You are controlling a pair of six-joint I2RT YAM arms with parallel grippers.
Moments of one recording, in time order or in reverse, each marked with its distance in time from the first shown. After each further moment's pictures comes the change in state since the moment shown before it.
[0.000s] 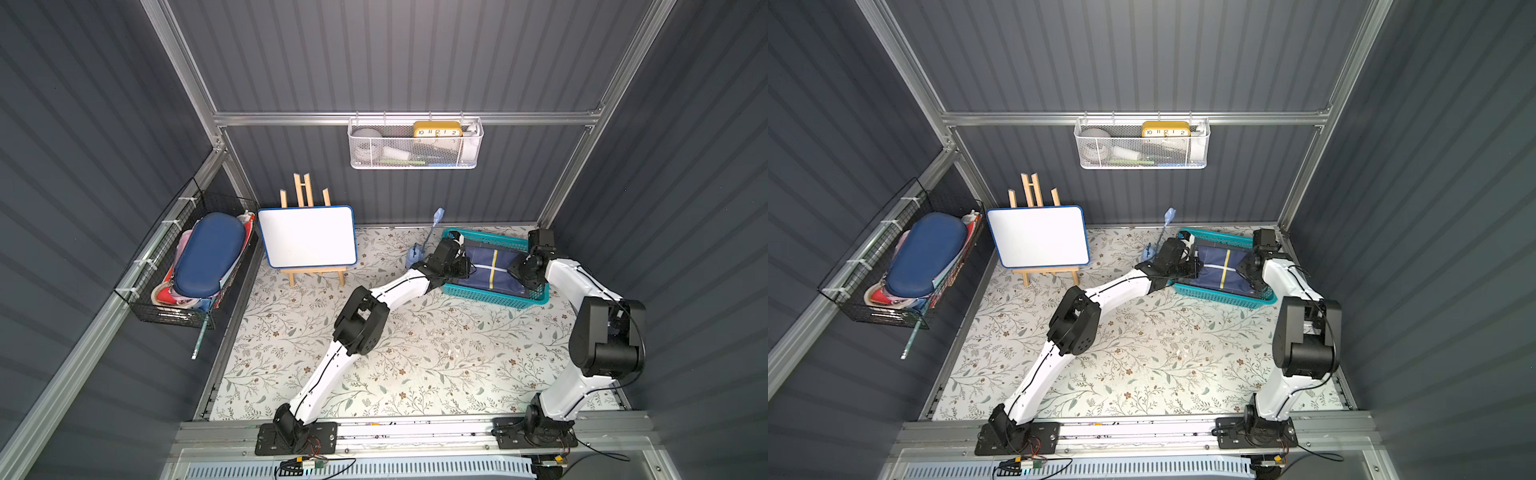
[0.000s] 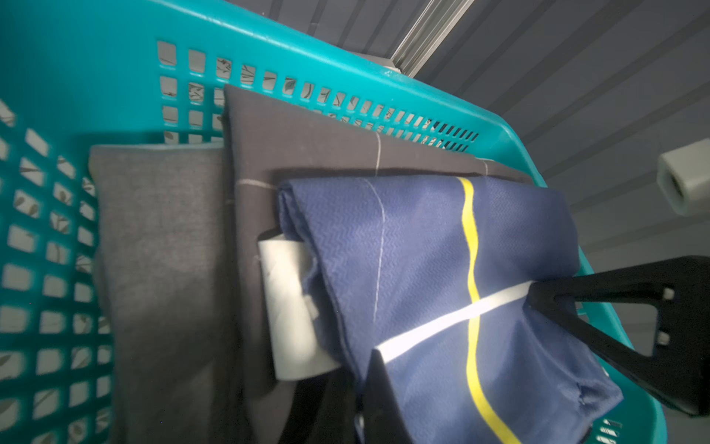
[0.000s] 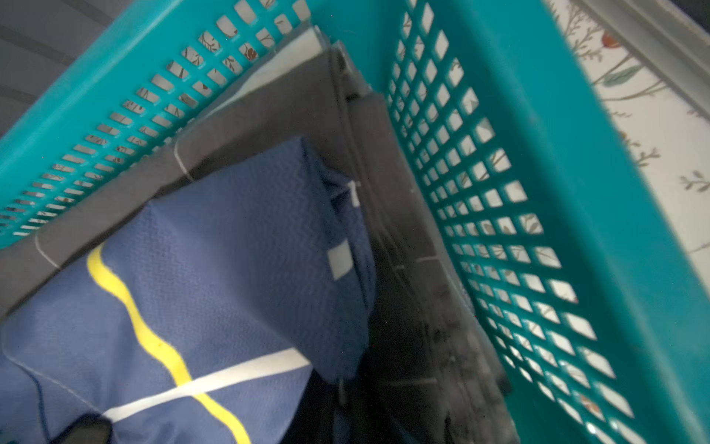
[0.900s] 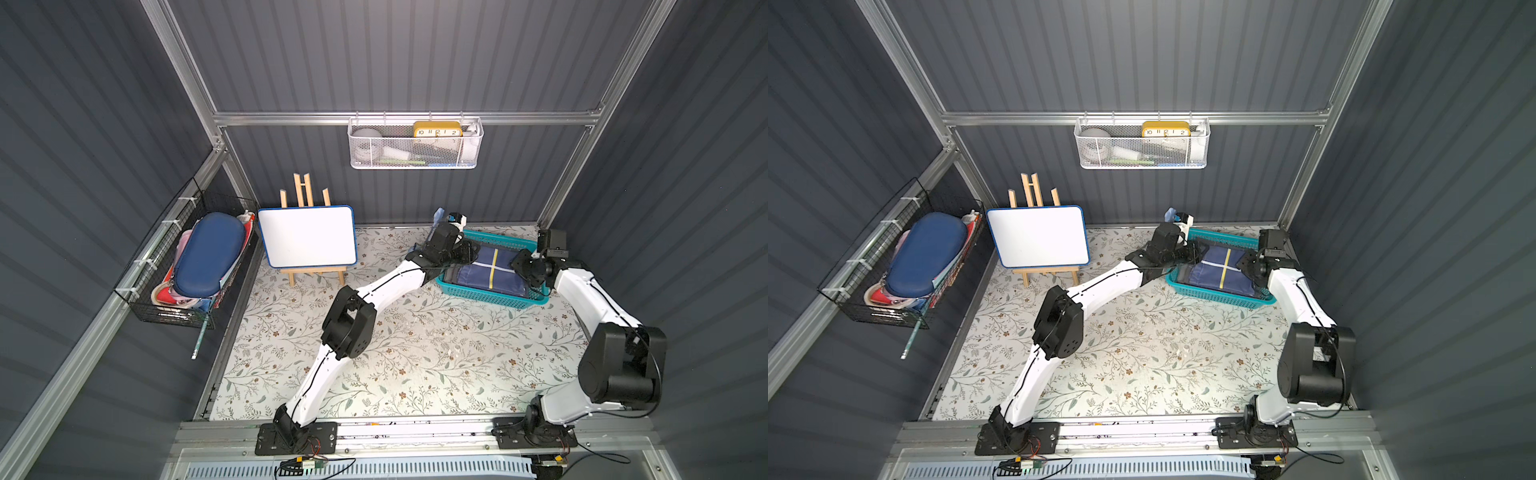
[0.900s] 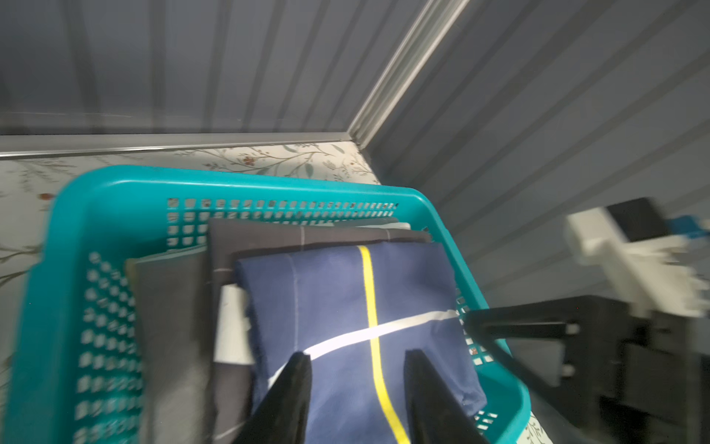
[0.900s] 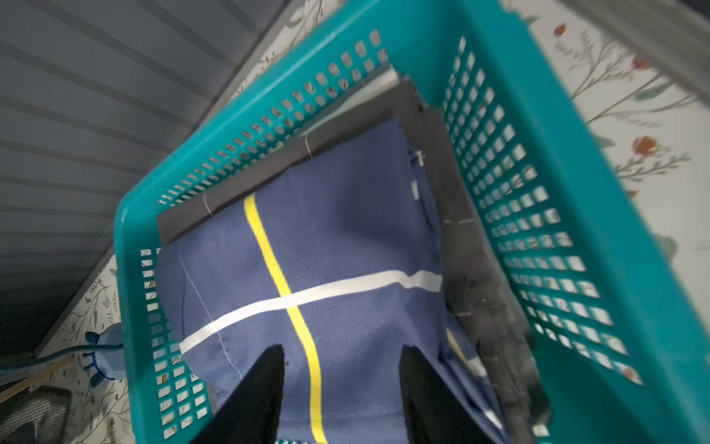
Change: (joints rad) left arm -0.007 -0.130 0.006 0.001 0.018 0.024; right arm 0.005 -0.151 -0.086 0.064 -0.120 0.036
